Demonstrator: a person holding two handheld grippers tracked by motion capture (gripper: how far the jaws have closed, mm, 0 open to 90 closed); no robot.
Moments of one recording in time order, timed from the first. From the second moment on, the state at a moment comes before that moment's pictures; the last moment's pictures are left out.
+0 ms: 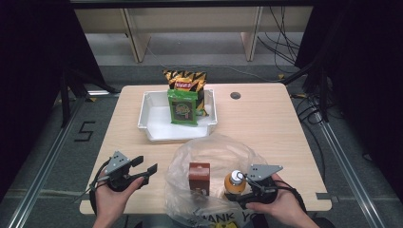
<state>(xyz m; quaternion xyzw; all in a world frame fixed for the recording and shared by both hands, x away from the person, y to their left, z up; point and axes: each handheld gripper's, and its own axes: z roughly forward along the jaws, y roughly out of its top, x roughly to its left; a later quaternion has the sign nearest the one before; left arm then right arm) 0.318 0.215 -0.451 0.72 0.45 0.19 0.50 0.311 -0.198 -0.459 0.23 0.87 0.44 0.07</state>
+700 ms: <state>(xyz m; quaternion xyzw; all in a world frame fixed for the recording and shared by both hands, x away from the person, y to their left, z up) 0.318 0.215 -0.451 0.72 0.45 0.19 0.50 0.311 -0.198 -0.443 0.24 0.86 0.45 0.08</state>
